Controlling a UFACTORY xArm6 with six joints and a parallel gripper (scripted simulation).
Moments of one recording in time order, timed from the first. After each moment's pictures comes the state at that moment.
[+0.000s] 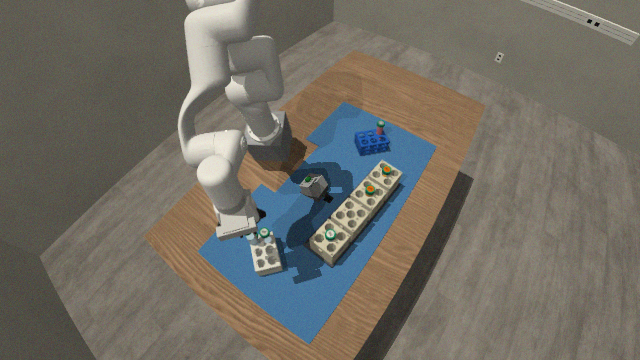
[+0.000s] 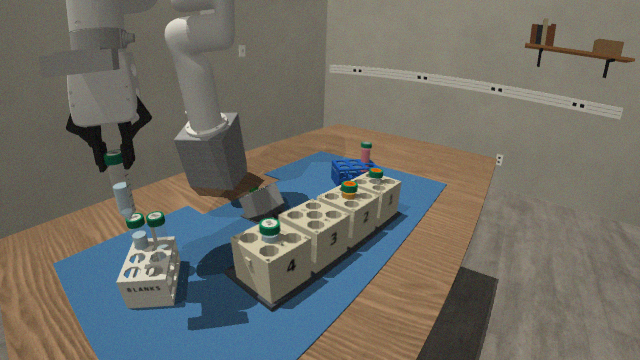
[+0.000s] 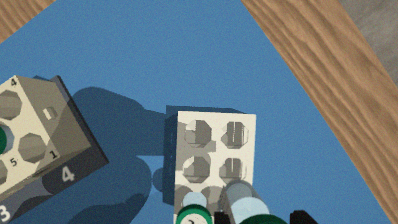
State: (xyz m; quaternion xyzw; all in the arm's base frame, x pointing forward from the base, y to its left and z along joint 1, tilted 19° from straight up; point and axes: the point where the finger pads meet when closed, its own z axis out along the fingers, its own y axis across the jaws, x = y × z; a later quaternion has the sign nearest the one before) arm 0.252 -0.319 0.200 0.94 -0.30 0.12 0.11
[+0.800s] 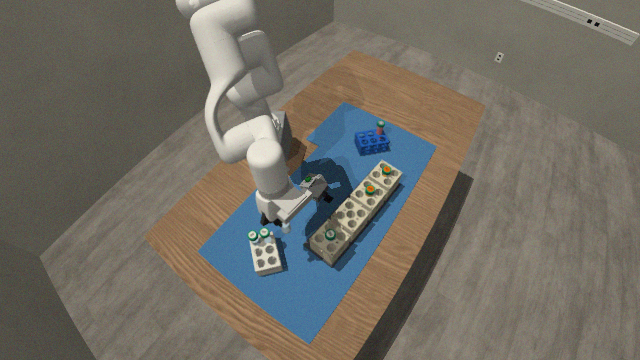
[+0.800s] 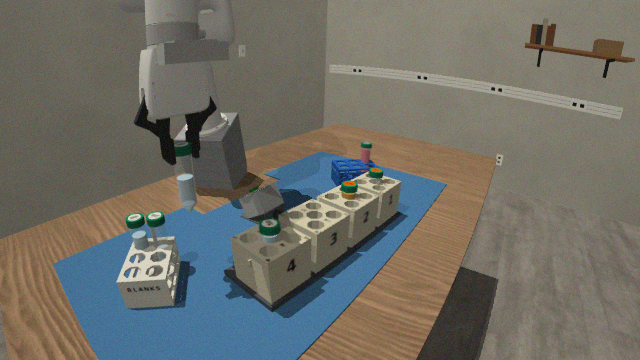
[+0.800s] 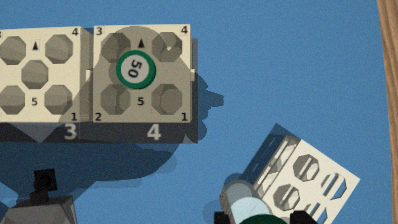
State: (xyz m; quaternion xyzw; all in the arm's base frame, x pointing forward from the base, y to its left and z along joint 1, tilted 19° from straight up) arm 0.309 -0.230 0.184 0.99 -0.04 0.09 0.14
